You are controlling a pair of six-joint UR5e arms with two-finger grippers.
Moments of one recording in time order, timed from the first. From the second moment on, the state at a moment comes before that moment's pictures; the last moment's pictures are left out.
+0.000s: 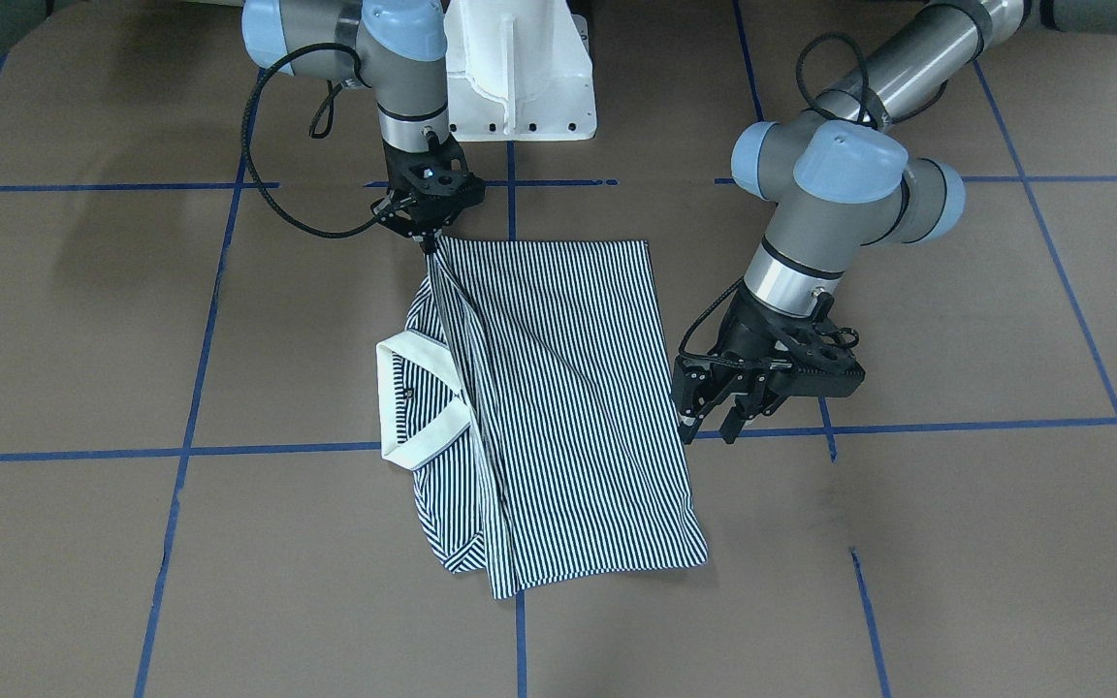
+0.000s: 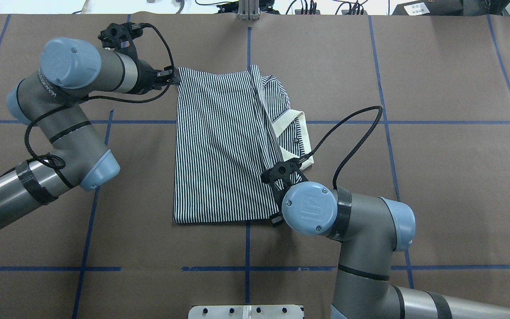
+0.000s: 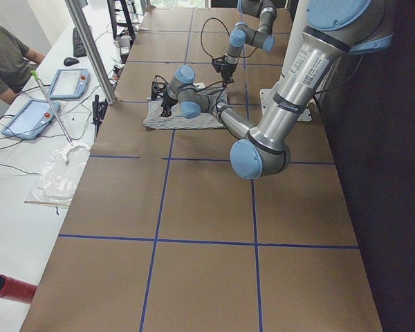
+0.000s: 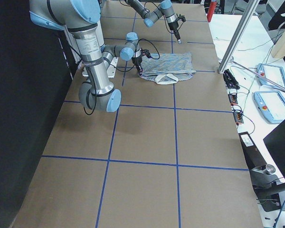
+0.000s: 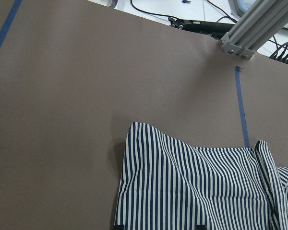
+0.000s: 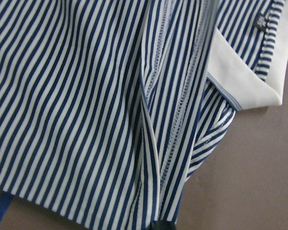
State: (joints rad) left arm -0.78 -2.13 -1.50 -2.22 -1.78 -1.29; right arm 0.29 -1.06 1.85 -1.64 1.58 0.96
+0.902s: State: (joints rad) left arm -0.78 -2.13 -1.50 -2.21 -1.77 -1.29; right arm 0.34 -1.05 1.84 -1.64 1.58 1.07
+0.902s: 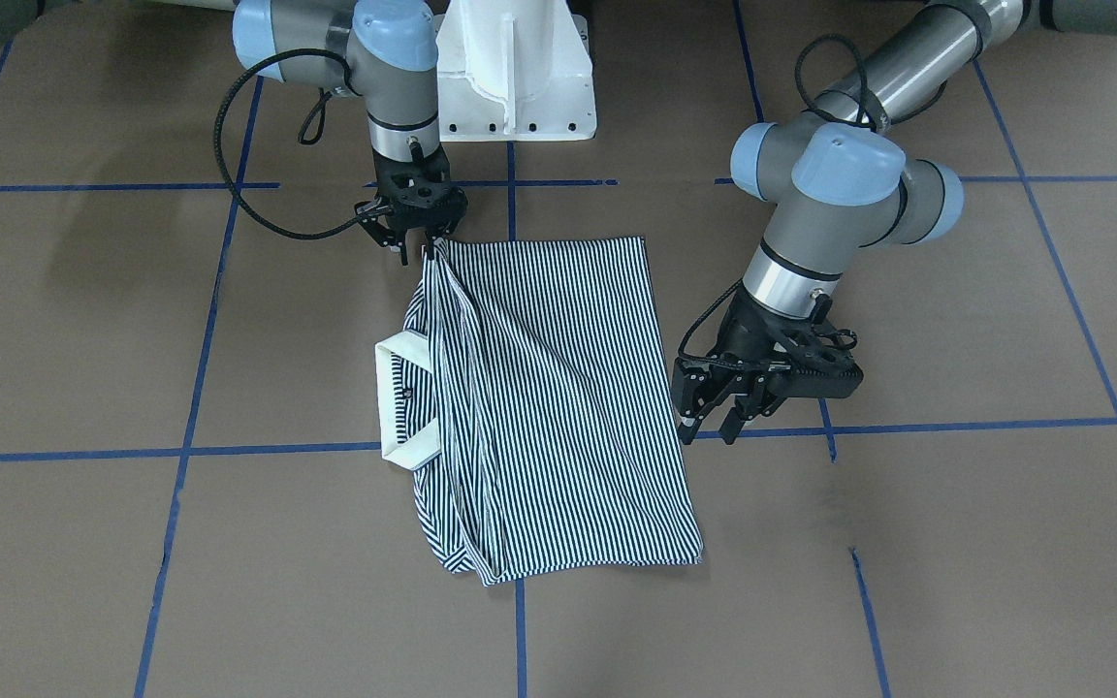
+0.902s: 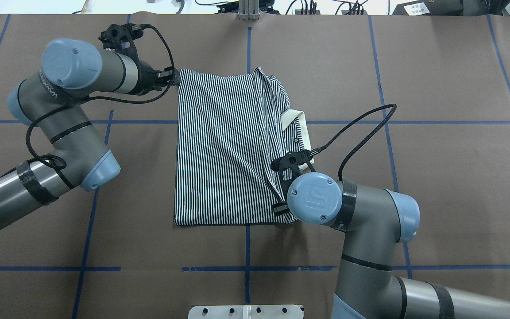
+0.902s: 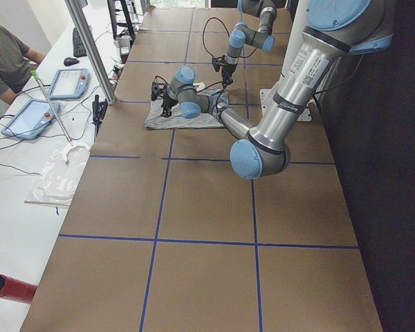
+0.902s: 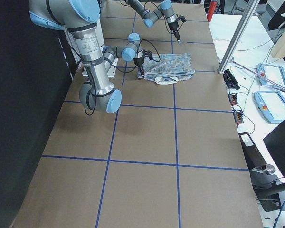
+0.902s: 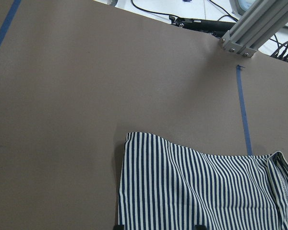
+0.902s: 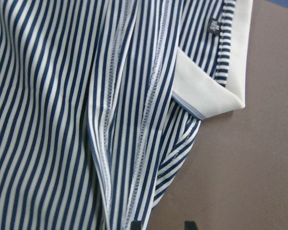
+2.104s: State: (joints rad) left arm -0.78 -2.14 -1.50 -2.21 -1.77 -1.29; right arm 0.31 -1.05 1.72 -1.37 1.59 1.77
